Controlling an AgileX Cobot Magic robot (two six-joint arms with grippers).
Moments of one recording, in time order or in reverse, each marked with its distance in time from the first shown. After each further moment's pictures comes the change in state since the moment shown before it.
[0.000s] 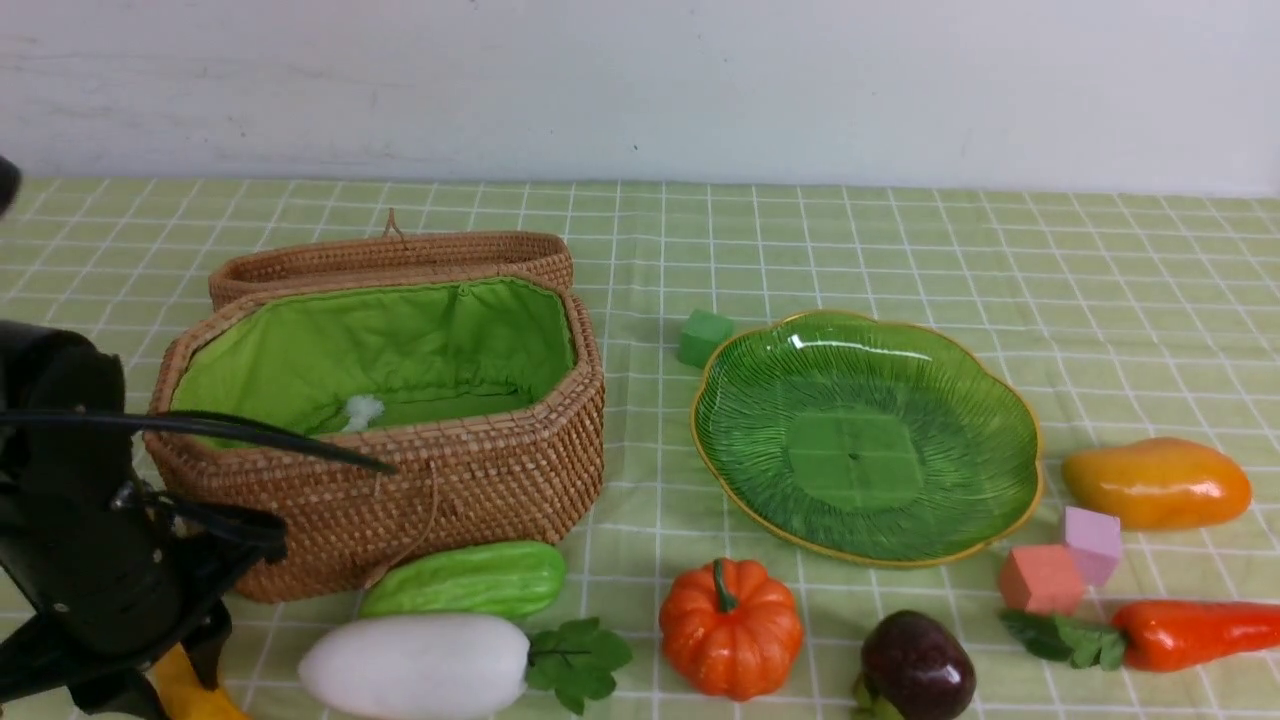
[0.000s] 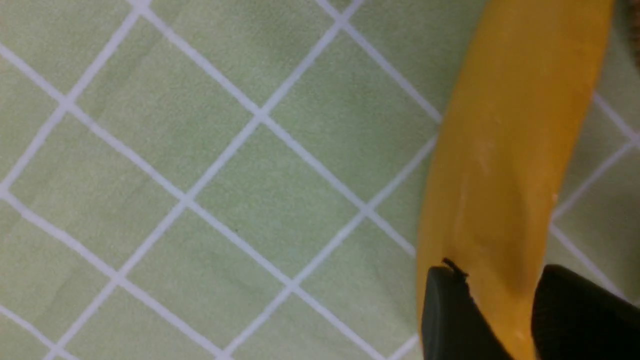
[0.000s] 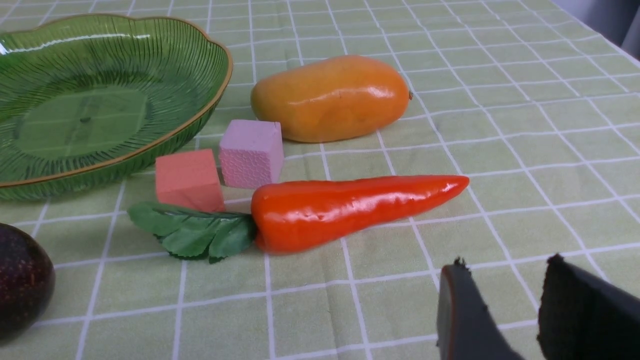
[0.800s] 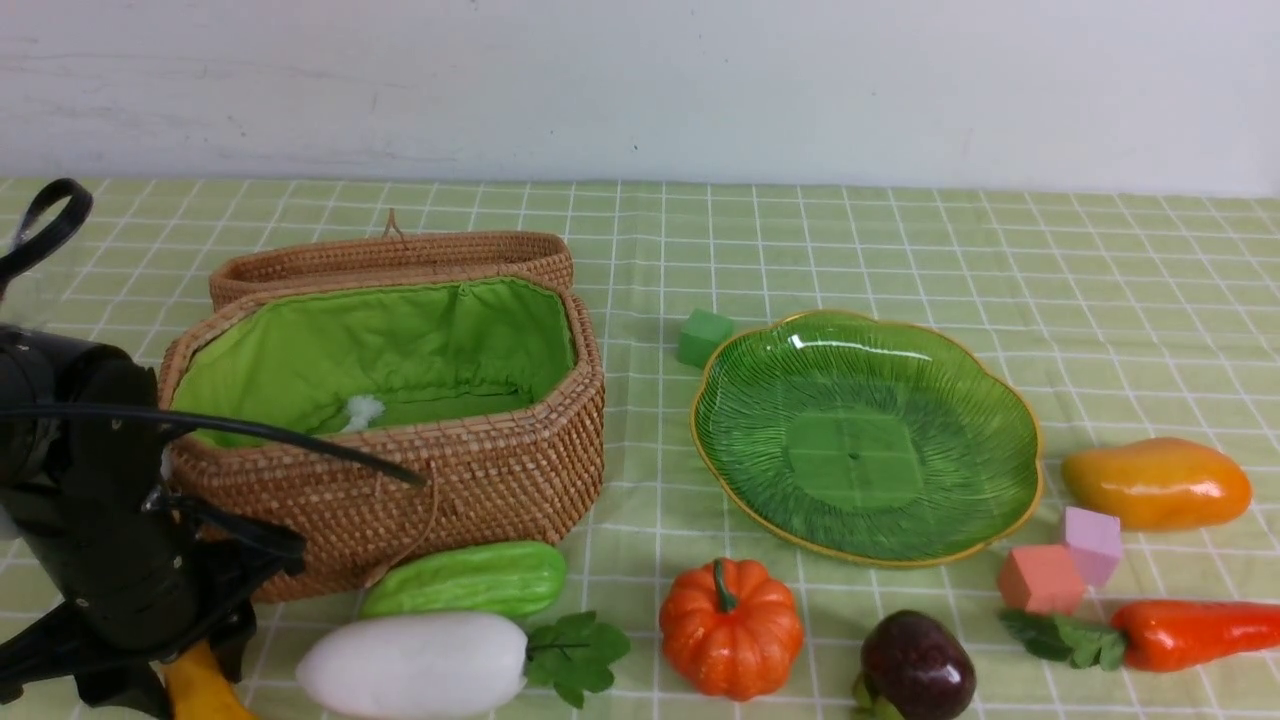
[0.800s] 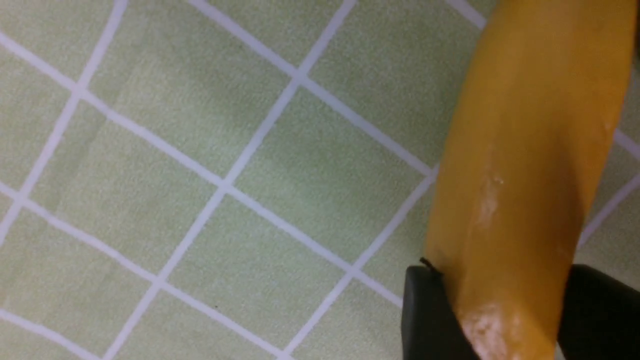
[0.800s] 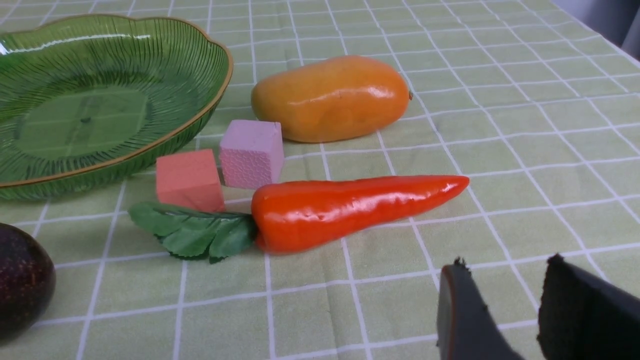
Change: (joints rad) right arm 0.000 0.000 0.000 0.000 0.000 0.000; left arm 0.000 0.048 -0.014 0.011 -0.048 0.120
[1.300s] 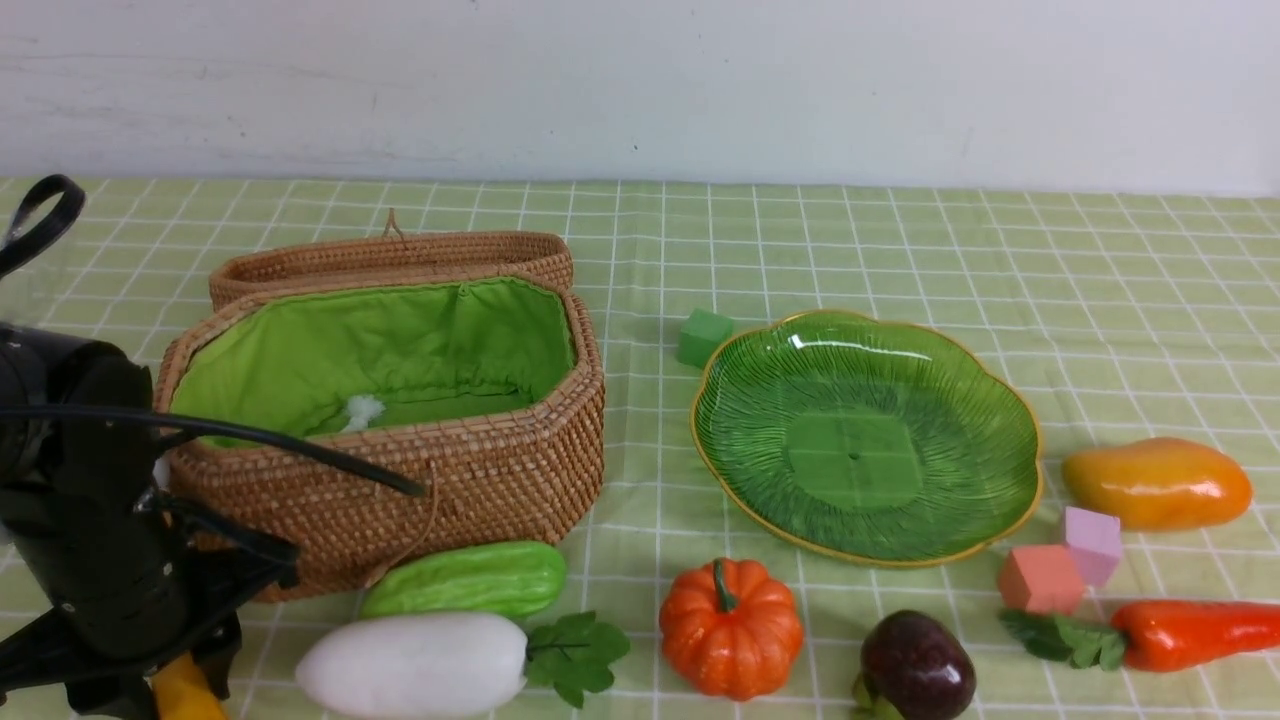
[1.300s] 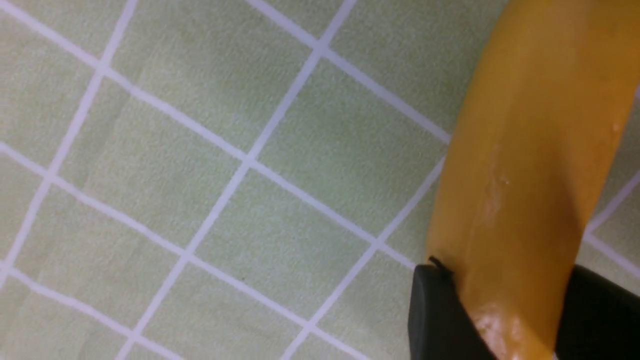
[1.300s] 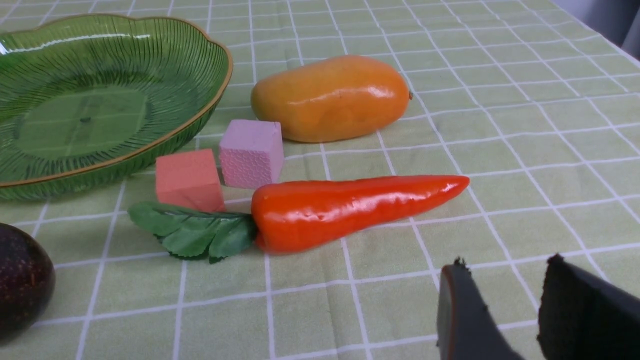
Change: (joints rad) right arm 0.000 0.000 0.000 0.000 0.000 0.000; left arm 0.000 -0.027 0.000 -0.008 0.054 0.029
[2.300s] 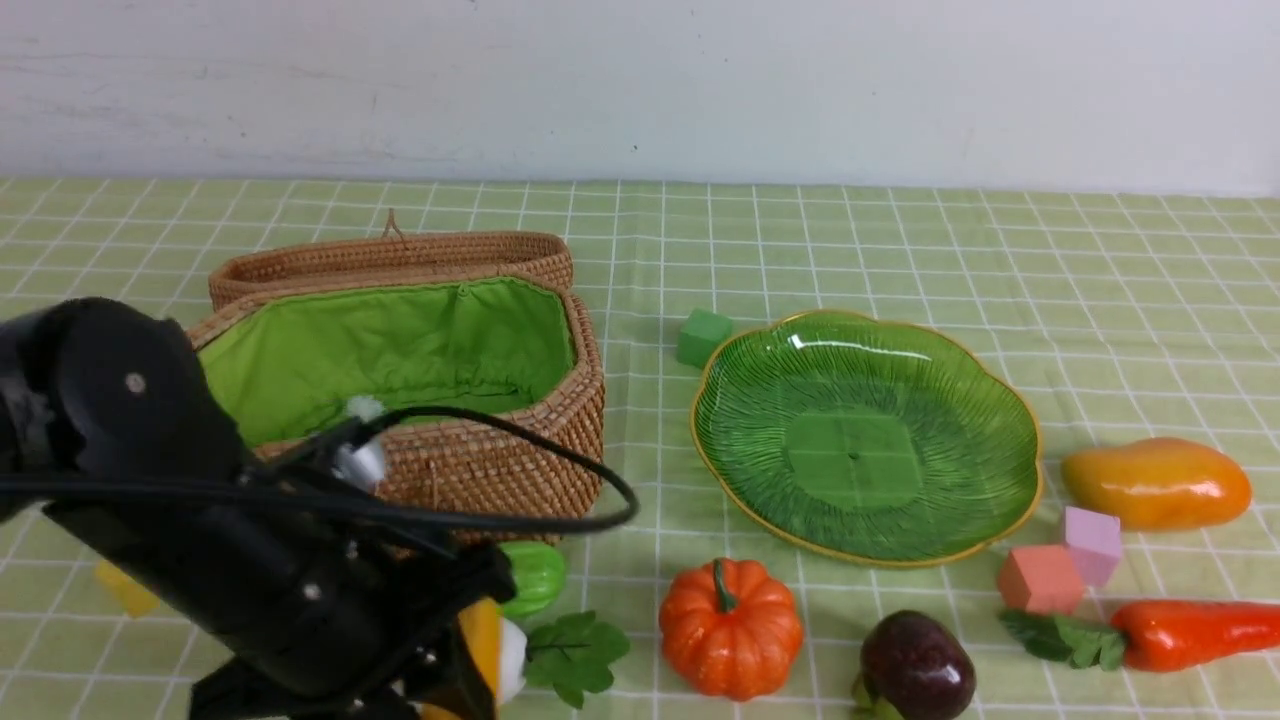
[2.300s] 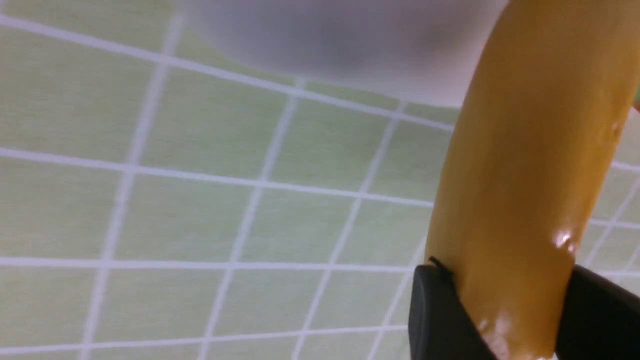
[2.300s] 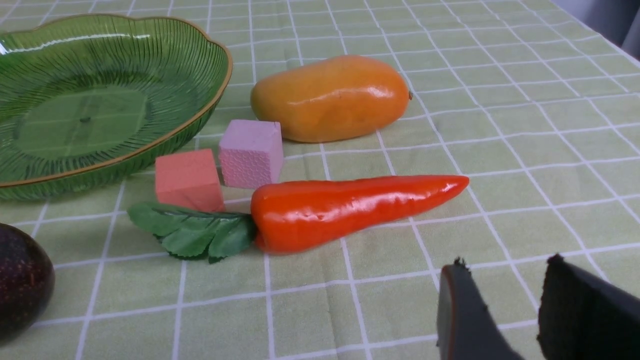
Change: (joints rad) right arm 0.000 0.000 0.000 0.000 0.000 0.000; left arm -0.312 -0.173 0.003 -0.561 0.030 0.361
